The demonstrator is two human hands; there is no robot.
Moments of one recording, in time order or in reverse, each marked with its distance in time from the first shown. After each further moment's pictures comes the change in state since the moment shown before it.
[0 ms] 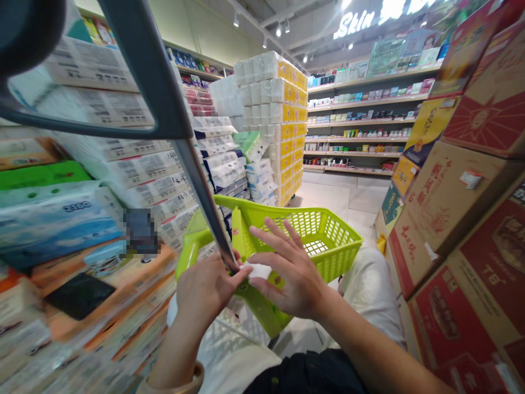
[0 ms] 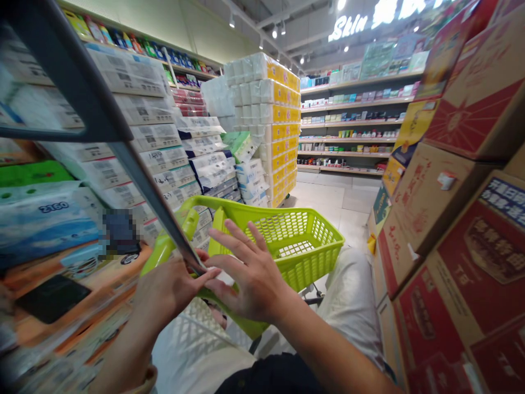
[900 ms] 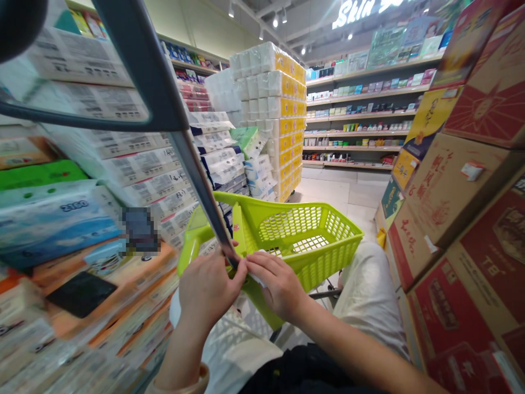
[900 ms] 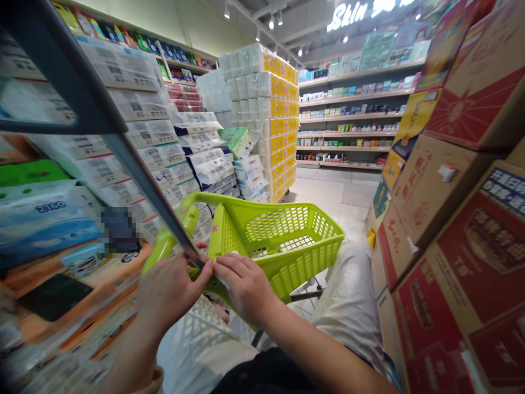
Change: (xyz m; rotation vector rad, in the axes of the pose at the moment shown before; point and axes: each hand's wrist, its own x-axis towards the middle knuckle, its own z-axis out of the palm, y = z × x) left_hand -0.004 -0.008 0.020 0.053 0.225 0.178; right_hand -0.043 0.013 0.066 0.121 0.046 0.012
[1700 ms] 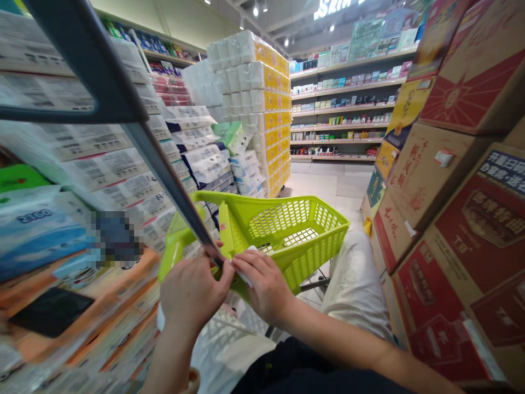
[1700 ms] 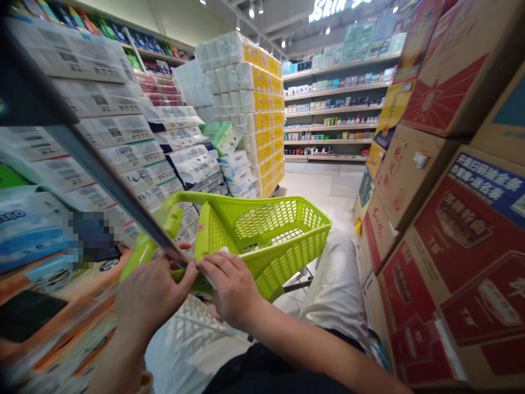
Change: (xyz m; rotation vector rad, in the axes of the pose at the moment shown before) left_hand 0.000 0.003 0.004 0.119 0.008 -0.012; right_hand -0.006 -0.009 0.006 -0.037 0.010 0.170
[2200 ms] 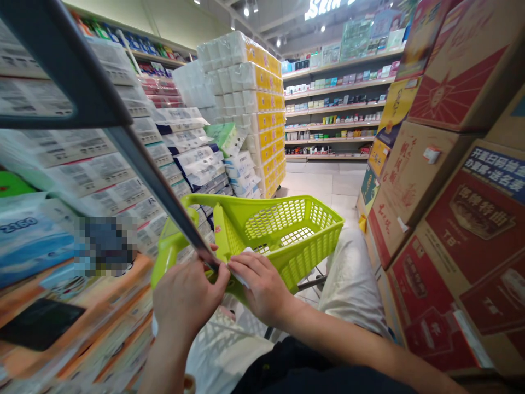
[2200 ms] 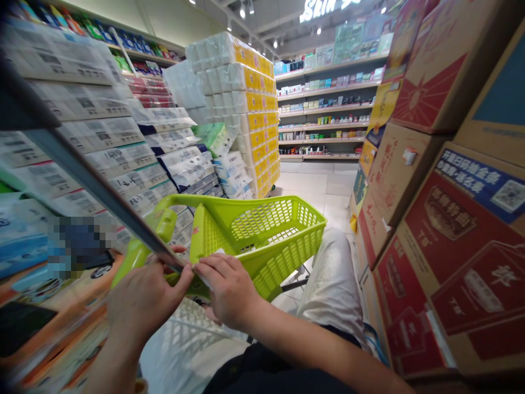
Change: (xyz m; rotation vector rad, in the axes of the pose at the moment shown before) left_hand -0.001 0.001 -0.002 0.035 -0.005 0.002; right_hand 0.002 0.000 -0.005 -0.001 0.016 -0.038
